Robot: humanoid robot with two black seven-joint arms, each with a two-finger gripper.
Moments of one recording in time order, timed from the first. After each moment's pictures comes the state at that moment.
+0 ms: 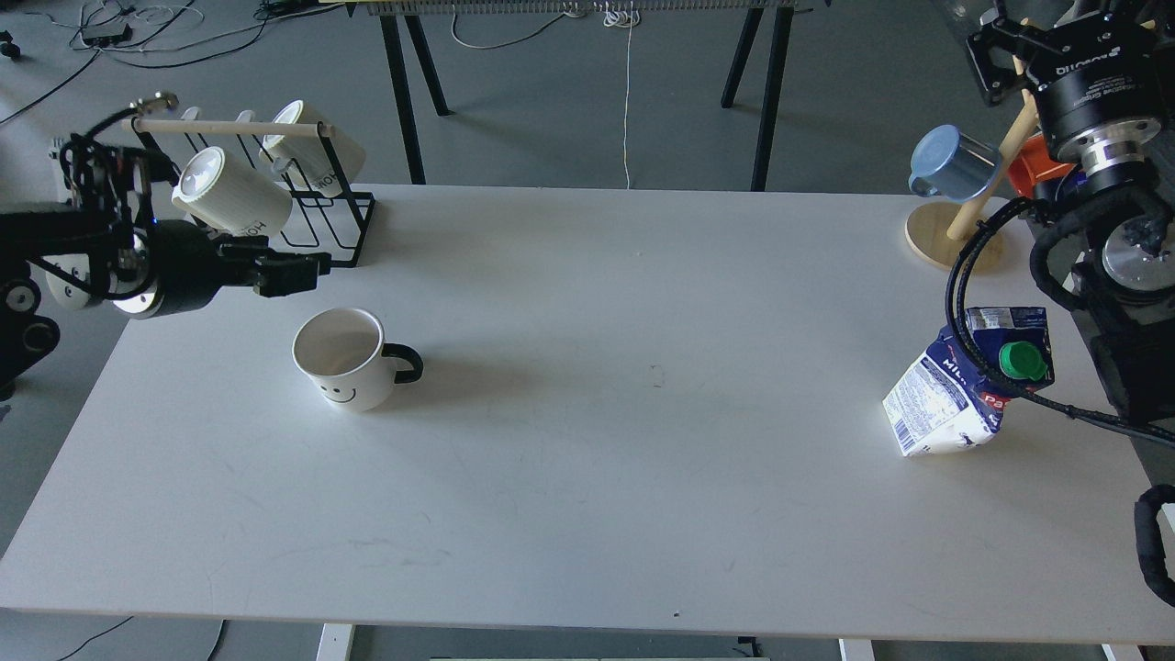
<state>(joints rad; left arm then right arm) -0.79 0.89 -0.51 -1.25 1.71 -0.49 -0.11 0.79 -0.39 1.10 0.73 0.34 0.49 0.15</state>
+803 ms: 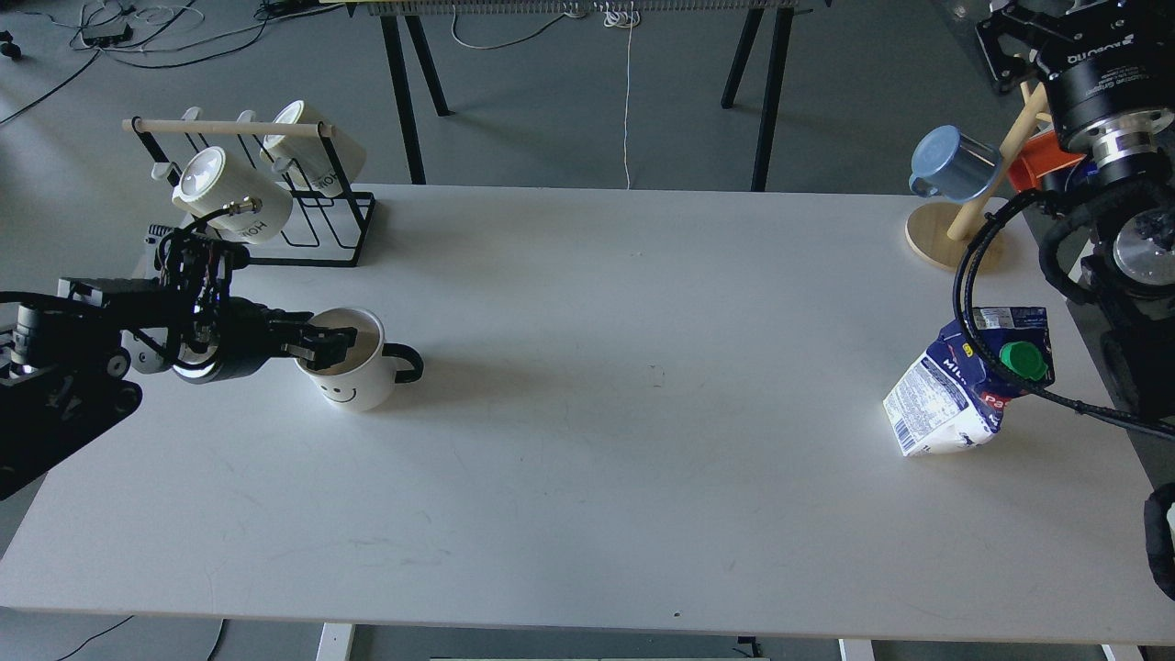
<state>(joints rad) -0.75 0.76 -0.42 -1.12 1.75 -0.43 -0.14 0.79 -0.42 1.10 0.75 0.34 0.49 0.15</state>
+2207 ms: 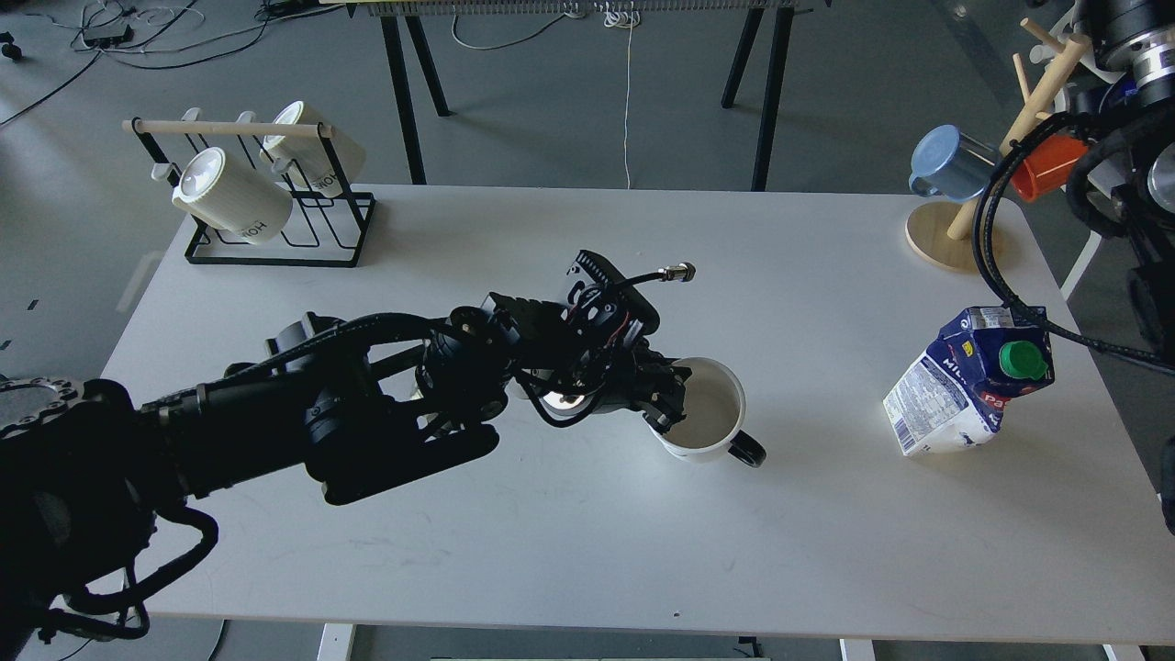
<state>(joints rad) -0.98 0.13 -0.25 -1.24 1.90 -0.49 0.09 0.92 -0.44 1.09 0.73 0.33 0.49 0.15</state>
